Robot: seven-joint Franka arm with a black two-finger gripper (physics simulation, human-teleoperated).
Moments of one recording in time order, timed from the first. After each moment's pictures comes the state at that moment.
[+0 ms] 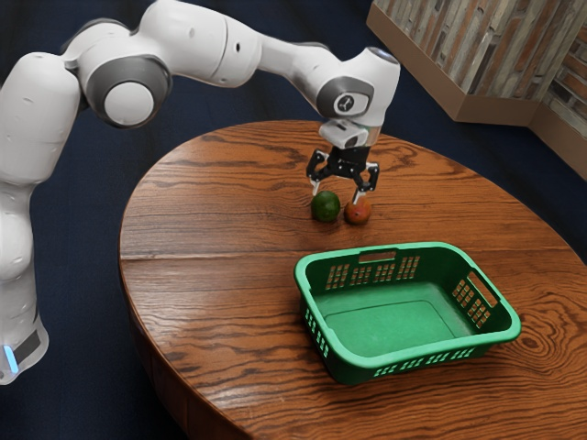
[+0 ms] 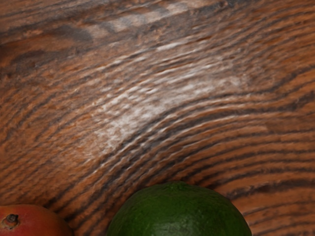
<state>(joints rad) 0.16 0.36 -0.01 -1.49 -0.02 1.82 2.03</state>
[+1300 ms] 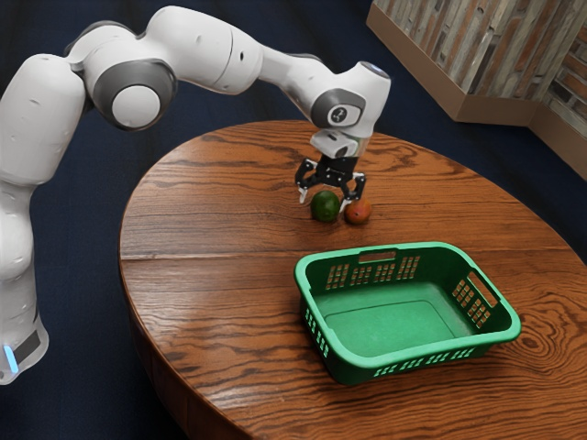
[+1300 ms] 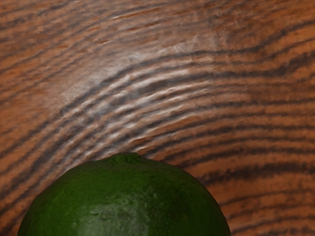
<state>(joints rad) 0.17 0.39 0.02 -1.53 -0.02 1.83 2.03</state>
